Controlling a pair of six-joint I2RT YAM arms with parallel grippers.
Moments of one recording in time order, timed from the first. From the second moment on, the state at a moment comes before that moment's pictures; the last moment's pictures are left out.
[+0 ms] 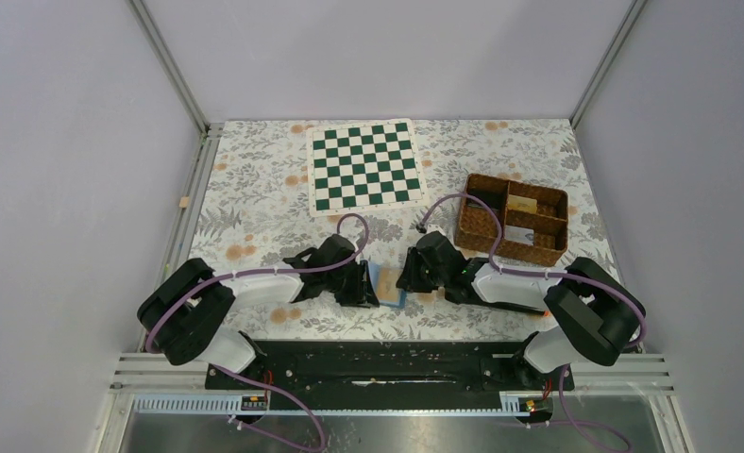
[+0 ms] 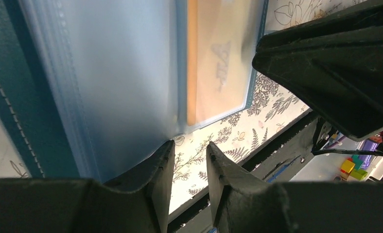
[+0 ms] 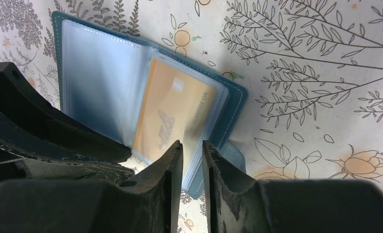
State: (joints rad) left arm -0.78 1.45 0.58 -0.04 0.32 -0.82; right arm 0.80 1.47 0.58 0.06 -0.05 0.77
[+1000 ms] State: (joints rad) left arm -0.75 1.40 0.69 -0.09 0.31 -0.79; right arm 0.80 1.50 0.58 0.11 -0.05 0.86
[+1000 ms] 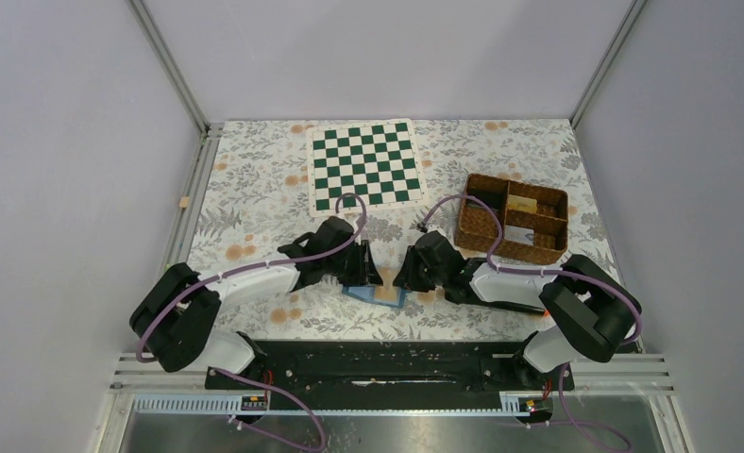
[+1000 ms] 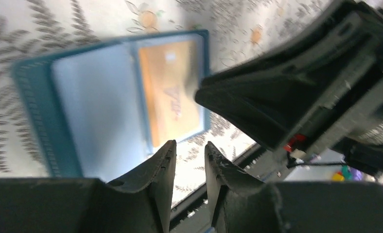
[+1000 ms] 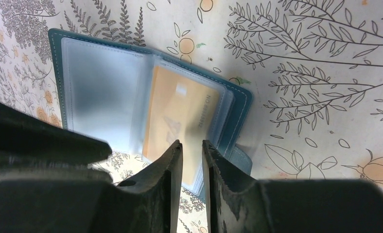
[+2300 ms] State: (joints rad) left arm -0.72 1.49 0.62 -0.02 0.23 -0.72; right arm 0.79 1.54 0.58 0.22 -0.08 0.99
